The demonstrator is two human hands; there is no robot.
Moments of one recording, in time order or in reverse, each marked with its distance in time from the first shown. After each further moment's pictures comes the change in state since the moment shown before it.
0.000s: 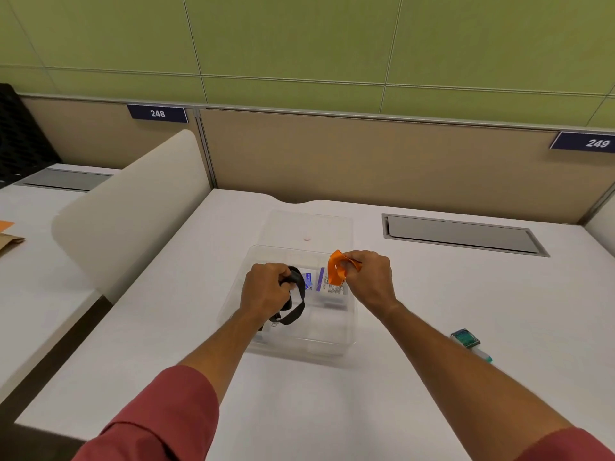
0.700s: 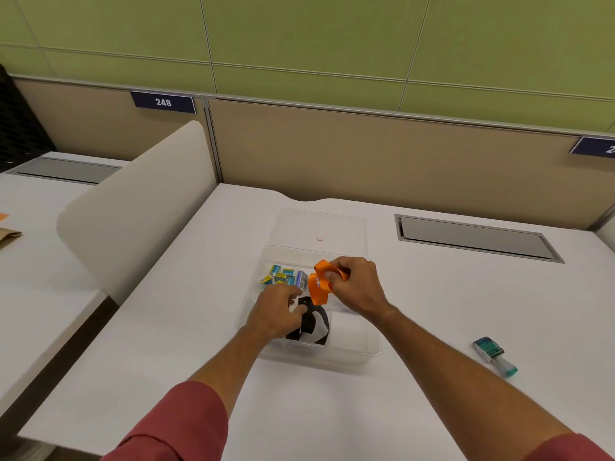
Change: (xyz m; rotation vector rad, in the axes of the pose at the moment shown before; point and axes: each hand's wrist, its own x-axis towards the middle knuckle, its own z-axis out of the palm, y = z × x) left_hand 0.002 -0.056 0.012 0.037 -0.244 0.050; right_hand 0.006 -0.034 0.057 0.087 -0.150 -0.058
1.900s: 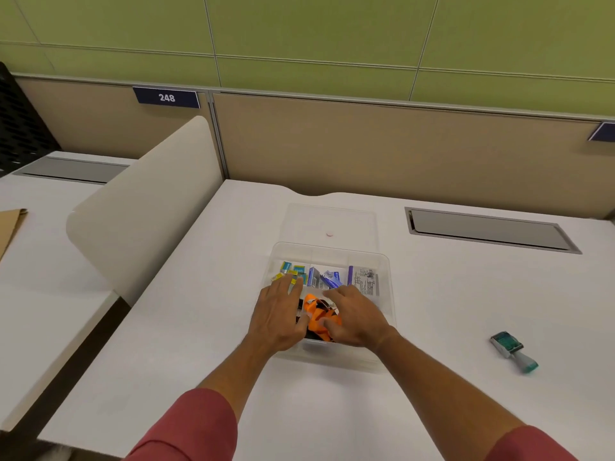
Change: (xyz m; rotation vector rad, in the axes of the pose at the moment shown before) left_hand -0.009 -0.036 0.002 0.356 0.029 0.177; right_hand -0.026 0.034 0.050 -0.492 -0.315 -0.175
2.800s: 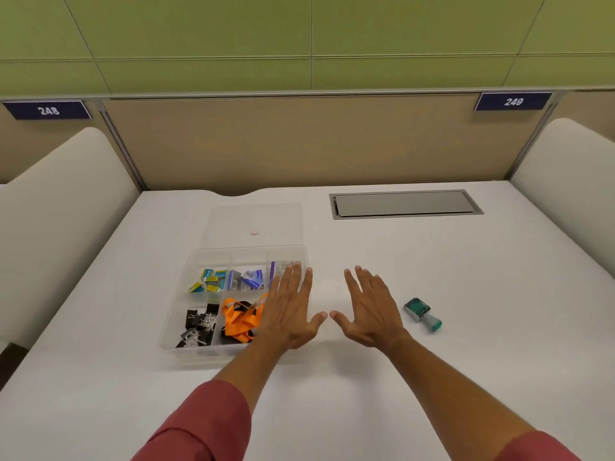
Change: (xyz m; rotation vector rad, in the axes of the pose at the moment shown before) left_hand 0.040 0.161 0.052 0.132 -0.115 0.230; right_hand -0.106 0.146 -0.032 -0.178 0.132 0.321
